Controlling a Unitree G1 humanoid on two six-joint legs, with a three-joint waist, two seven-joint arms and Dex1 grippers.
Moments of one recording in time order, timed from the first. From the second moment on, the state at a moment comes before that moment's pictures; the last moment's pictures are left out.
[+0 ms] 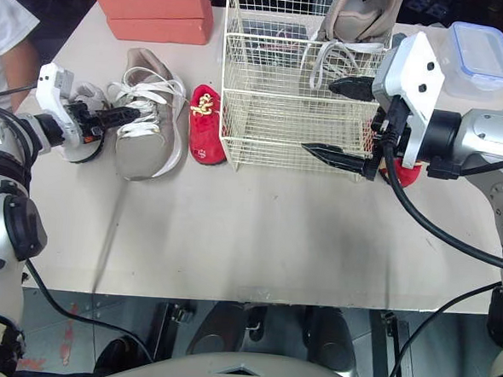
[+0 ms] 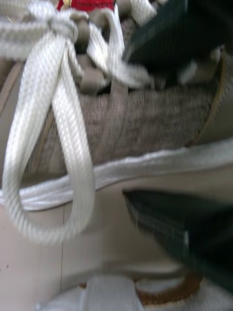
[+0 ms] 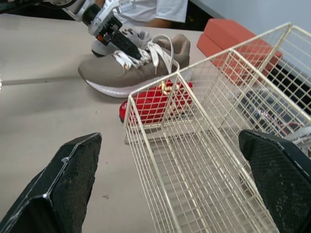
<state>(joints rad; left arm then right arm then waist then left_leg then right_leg) -1.06 0.86 0.18 1.23 -0.22 0.47 -1.00 -0.66 -0.87 -0.05 -0.51 0.69 0.80 0.82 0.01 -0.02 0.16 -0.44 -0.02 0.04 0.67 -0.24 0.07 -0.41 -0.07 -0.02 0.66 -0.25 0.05</state>
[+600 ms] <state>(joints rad) -0.95 0.87 0.28 1.12 -0.26 0.49 -1.02 -0.66 -0.86 -0.05 -0.50 0.69 0.80 0.82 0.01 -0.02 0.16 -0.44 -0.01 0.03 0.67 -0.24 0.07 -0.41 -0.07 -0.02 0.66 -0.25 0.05</state>
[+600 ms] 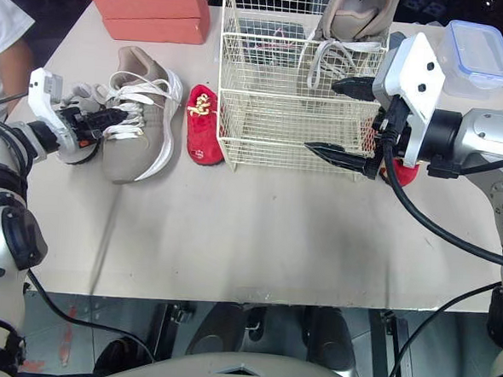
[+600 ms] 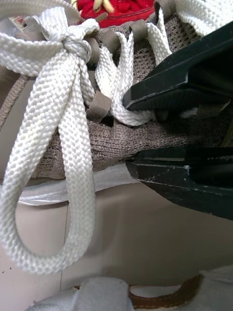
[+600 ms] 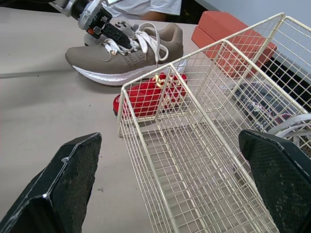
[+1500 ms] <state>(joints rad) -1.22 0.37 0.23 0.40 -0.25 -0.13 -0.49 -0.83 -0.65 -0.20 -0.38 0.85 0.83 0.57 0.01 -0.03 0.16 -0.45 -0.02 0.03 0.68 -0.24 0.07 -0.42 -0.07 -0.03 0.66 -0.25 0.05</state>
